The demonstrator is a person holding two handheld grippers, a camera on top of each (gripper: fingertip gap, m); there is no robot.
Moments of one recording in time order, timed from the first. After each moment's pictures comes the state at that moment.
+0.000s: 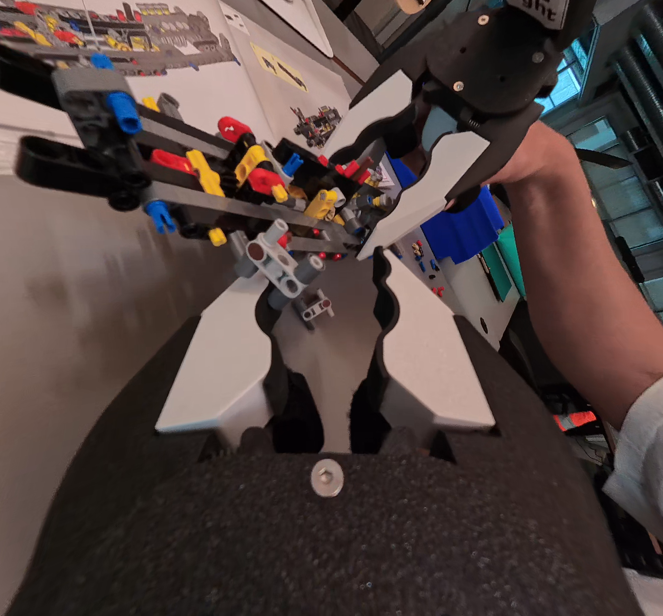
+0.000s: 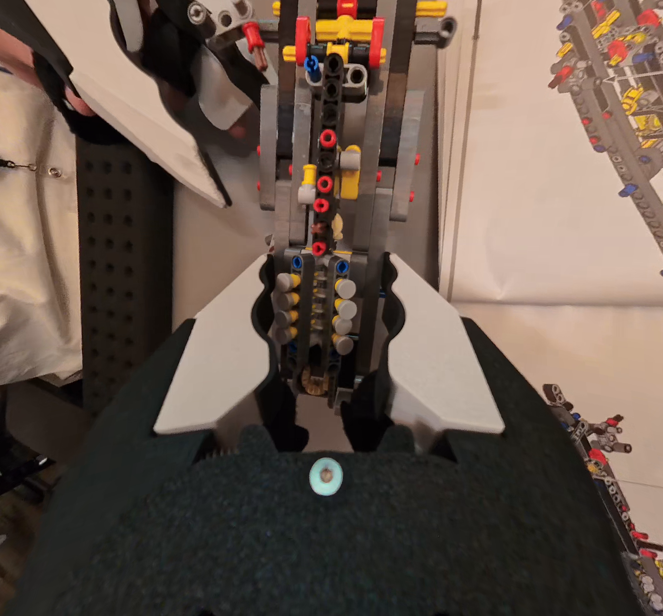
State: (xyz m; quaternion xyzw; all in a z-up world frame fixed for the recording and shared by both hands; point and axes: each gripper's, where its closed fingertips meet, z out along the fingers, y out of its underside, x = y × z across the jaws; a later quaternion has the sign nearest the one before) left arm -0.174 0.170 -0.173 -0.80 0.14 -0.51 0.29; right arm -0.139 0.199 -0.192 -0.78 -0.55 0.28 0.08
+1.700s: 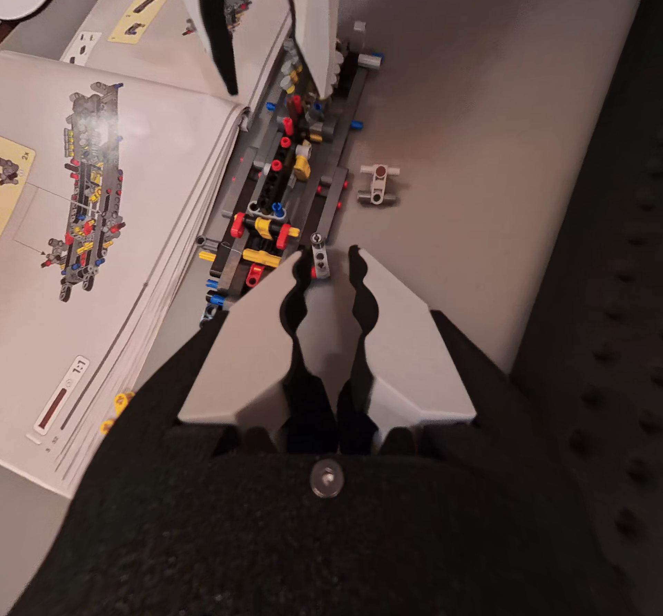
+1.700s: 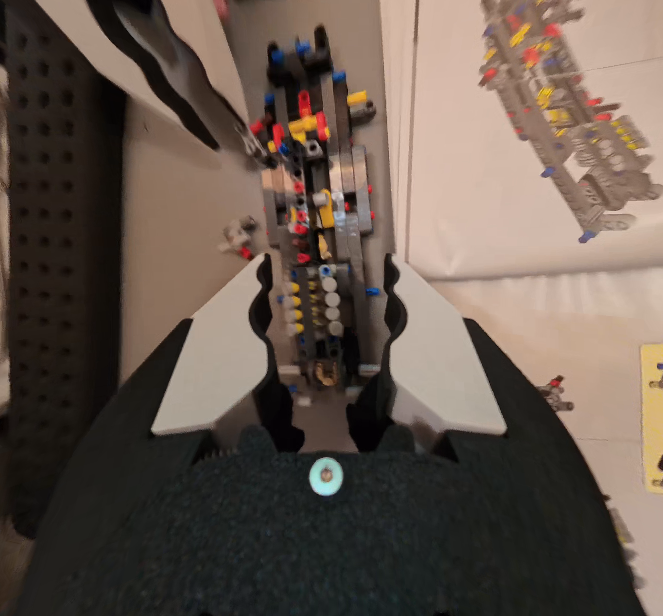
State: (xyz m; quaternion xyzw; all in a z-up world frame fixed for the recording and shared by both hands) left arm -0.208 0.160 -0.212 -0.67 0.62 -0.24 0.33; right arm -0.127 0.204 -0.200 -0.78 -0.55 0.25 0.14
